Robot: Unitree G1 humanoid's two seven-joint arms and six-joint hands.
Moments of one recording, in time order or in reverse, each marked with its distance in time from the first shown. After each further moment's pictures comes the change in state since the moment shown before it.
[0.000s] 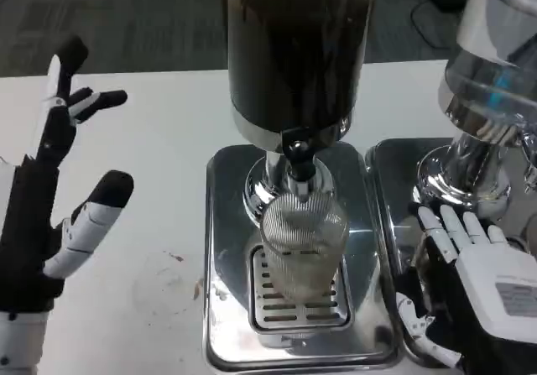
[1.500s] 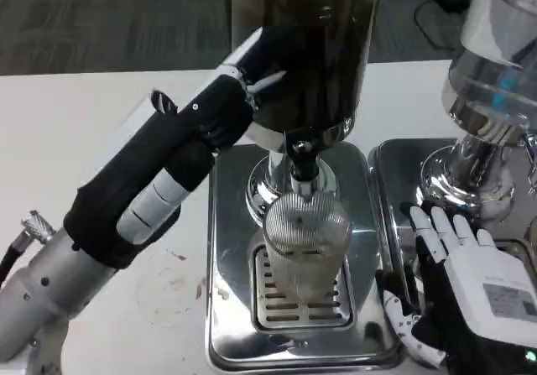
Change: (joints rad) left arm -0.183 -0.083 -0.031 -0.204 -0.596 0.326 -1.013; right arm -0.007 0.075 0.023 0.020 -0.019 0.015 -0.007
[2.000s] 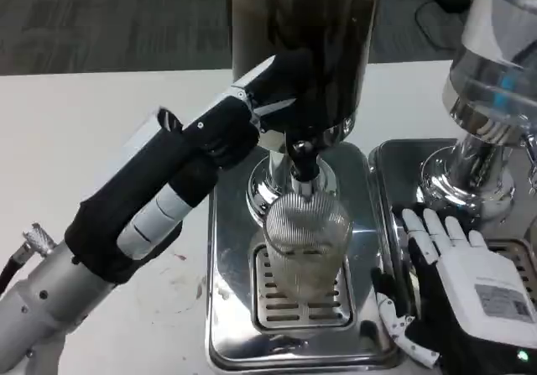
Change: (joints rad) left arm 0.042 -0.011 0.020 -0.027 0.000 0.035 -0.041; right arm -0.015 0.000 0.014 0.025 0.002 -0.001 0.000
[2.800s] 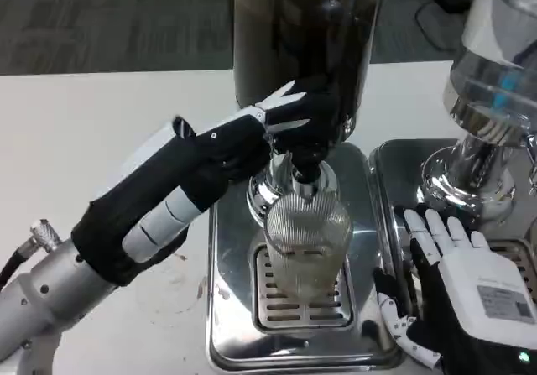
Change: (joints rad) left arm -0.020 0.031 -0.008 -0.007 -0.008 0.073 -0.084; right arm 0.001 -0.001 0.000 0.006 0.002 0.000 -0.017
